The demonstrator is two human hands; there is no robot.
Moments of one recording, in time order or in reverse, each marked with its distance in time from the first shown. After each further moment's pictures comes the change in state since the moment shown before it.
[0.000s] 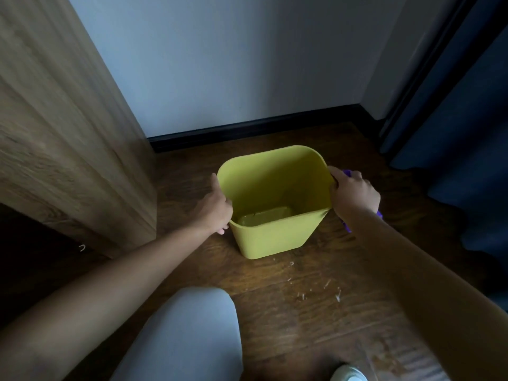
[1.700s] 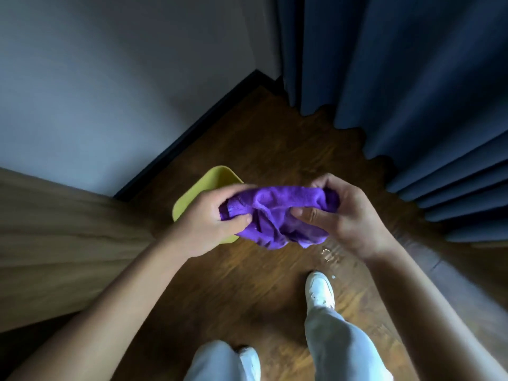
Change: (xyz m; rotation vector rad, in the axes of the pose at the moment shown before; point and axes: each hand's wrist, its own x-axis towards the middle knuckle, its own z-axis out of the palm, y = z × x) left_hand -0.217 0.351 -0.166 -0.103 -0.587 0.629; right_hand -0.154 0.119 -0.355 1.550 -0.217 0.261
